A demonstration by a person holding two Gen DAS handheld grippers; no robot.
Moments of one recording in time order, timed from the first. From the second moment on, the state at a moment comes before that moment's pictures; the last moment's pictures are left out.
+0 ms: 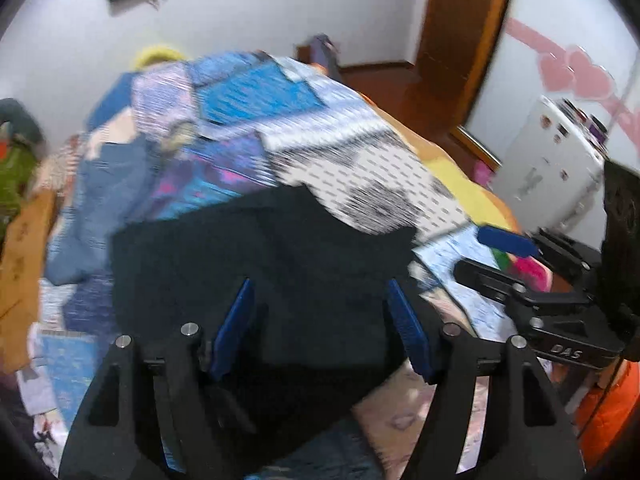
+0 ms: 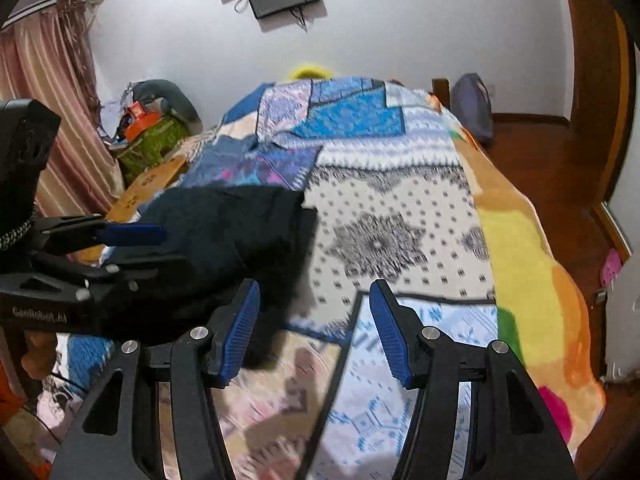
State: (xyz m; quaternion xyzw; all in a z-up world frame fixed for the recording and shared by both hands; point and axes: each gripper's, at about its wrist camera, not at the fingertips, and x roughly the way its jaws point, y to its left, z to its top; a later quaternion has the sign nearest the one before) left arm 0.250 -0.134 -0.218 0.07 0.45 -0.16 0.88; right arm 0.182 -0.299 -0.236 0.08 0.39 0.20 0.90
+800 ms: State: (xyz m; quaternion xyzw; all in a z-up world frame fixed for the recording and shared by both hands) left arm 0.316 0.010 -0.277 0.02 0.52 -0.06 0.85; right arm 0.208 -0.230 -0.264 0.04 0.42 0.23 0.88
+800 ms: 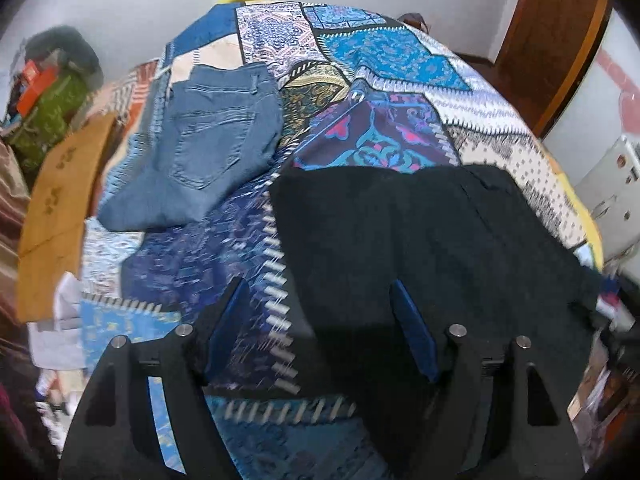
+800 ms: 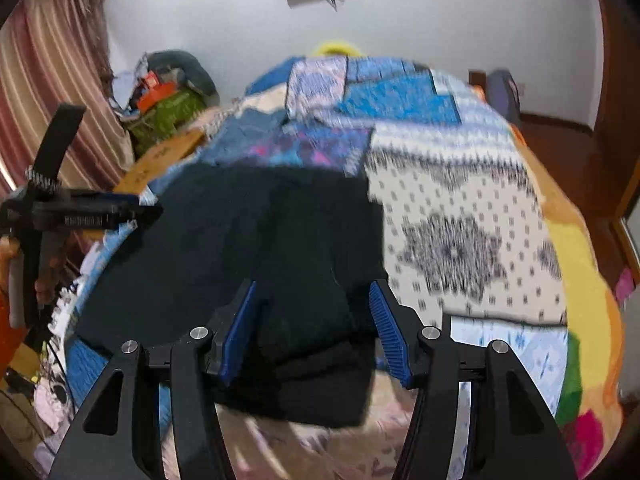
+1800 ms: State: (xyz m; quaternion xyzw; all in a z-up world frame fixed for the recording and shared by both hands) left arm 0.289 0.028 -0.275 -0.01 0.48 -0.06 0.87; right arm 0.218 -0.250 -0.271 0.05 0.44 0.21 0.87
